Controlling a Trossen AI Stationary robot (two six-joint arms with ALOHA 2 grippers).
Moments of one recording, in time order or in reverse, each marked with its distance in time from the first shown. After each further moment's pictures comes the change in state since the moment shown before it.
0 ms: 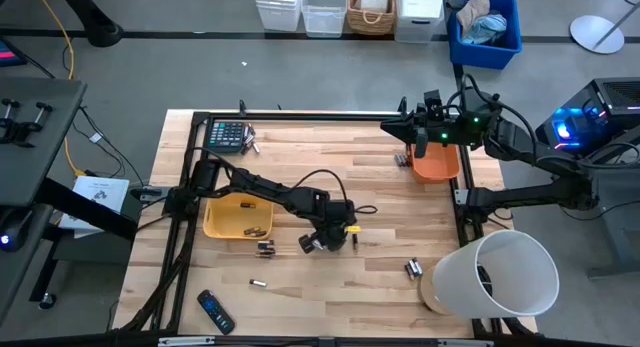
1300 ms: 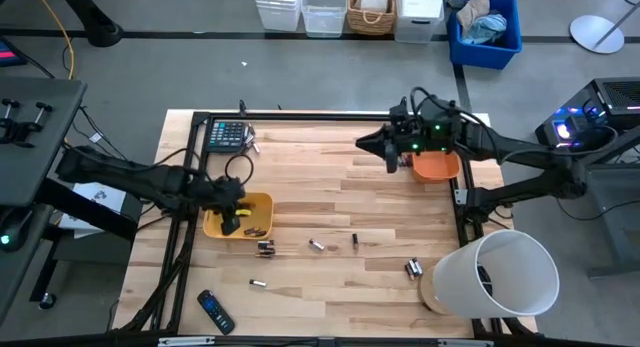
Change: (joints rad) left arm -0.063 -1.378 -0.952 -0.273 -0.357 -1.484; right arm 0.074 0.177 0.000 0.039 -0.014 -0.107
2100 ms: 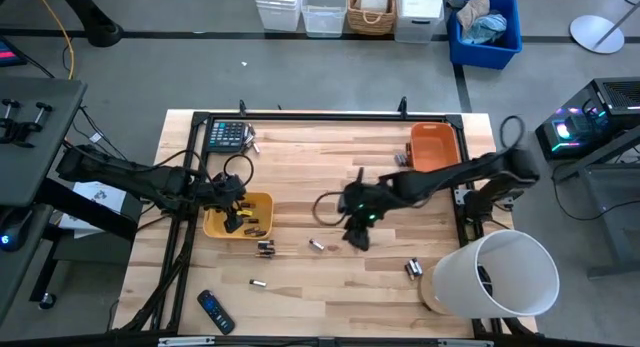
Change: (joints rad) left arm -0.013 0.010 -0.004 0.009 -0.124 -0.020; right arm 0.369 0.485 0.039 -0.253 -0.065 0.008
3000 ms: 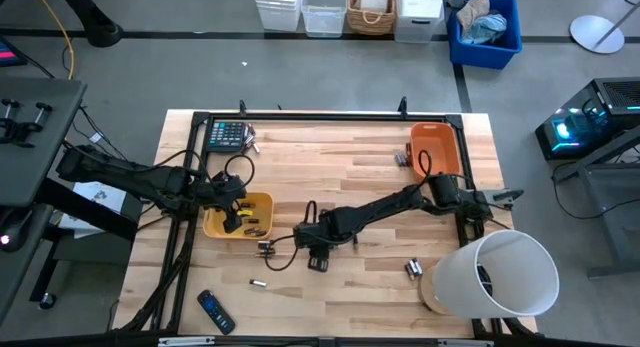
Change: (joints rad) left arm 0.000 0.000 0.000 0.001 -0.015 0.082; right arm 0.100 0.643 0.544 -0.226 0.270 -0.014
